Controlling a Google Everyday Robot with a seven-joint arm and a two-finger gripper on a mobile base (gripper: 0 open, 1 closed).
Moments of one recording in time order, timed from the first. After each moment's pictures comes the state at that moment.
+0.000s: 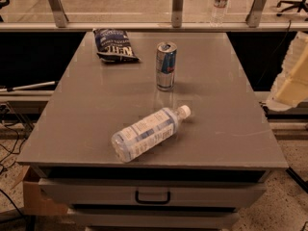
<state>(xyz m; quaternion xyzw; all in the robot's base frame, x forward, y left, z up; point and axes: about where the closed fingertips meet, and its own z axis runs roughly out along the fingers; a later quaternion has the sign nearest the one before) 0.410 -0.176 1.076 -0.61 0.74 -0.12 0.26</state>
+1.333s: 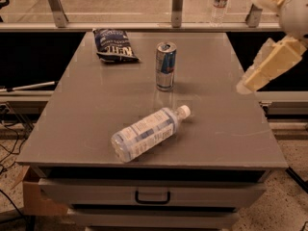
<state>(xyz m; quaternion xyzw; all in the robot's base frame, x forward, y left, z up) 0.492 -0.174 1.030 -0.60 0.70 0.00 0.39</state>
